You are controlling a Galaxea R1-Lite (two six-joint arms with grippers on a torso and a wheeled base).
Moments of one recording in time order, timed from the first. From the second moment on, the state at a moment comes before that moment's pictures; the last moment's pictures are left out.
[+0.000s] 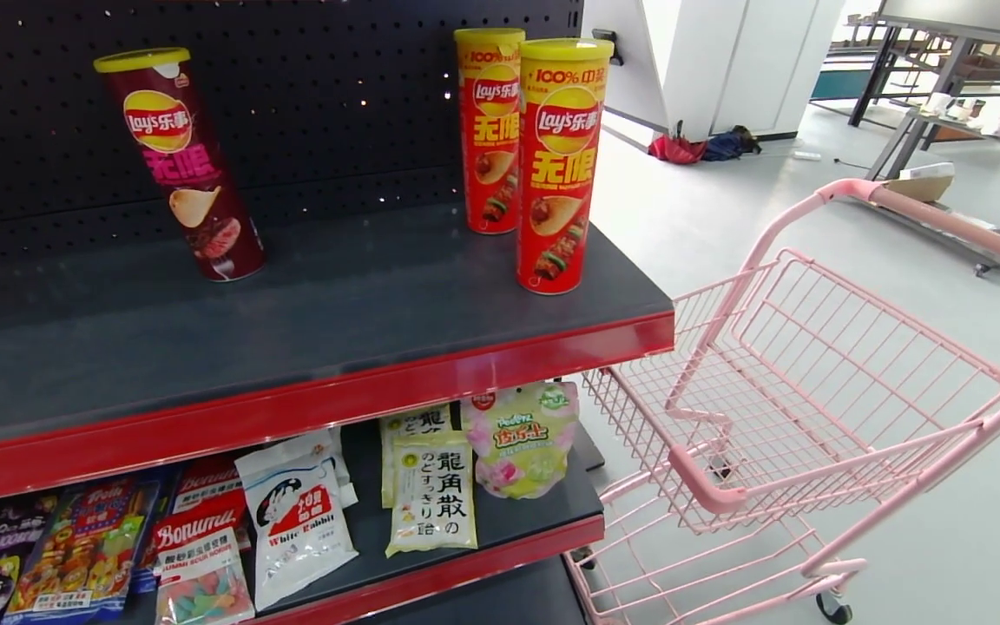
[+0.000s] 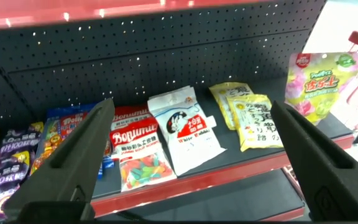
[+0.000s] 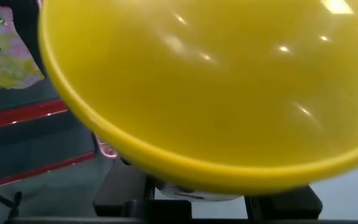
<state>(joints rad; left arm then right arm) 0.00 0.00 0.00 0.00 0.01 0.01 0.06 0.57 -0.54 0.29 -0.25 -0.14</state>
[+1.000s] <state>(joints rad) 0.00 0.00 0.00 0.00 0.01 0.01 0.06 0.64 -0.58 0.28 -0.24 -0.17</state>
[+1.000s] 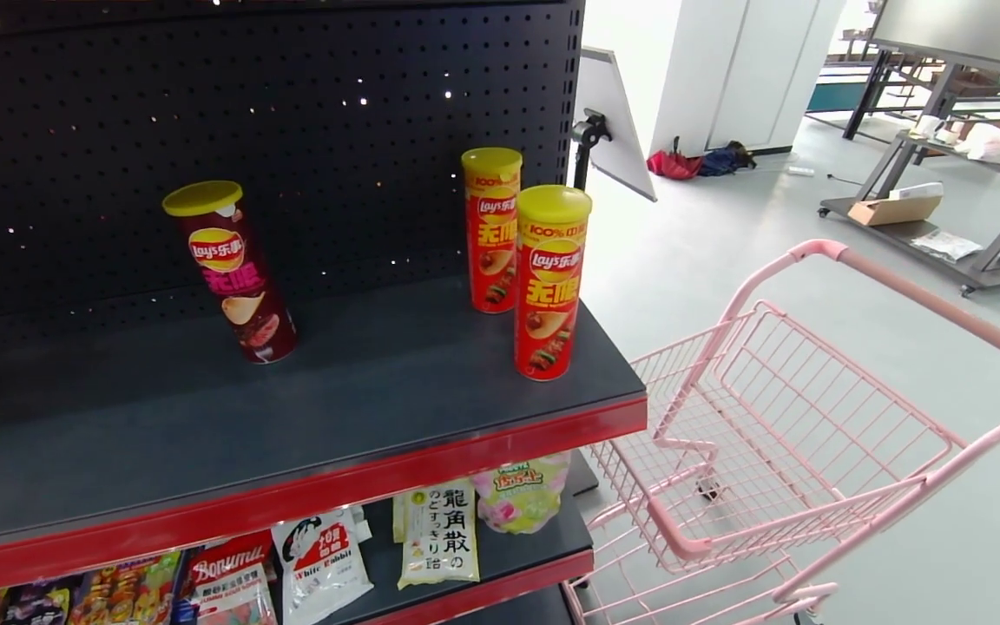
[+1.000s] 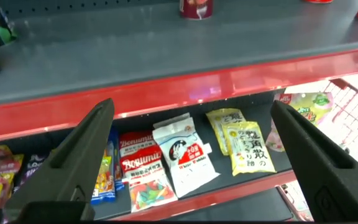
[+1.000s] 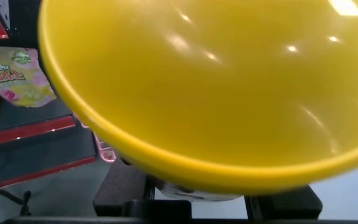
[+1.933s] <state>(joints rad) 0.00 0.00 0.00 0.00 0.01 0.01 0.05 0.63 -0.53 0.22 -0.25 -0.21</state>
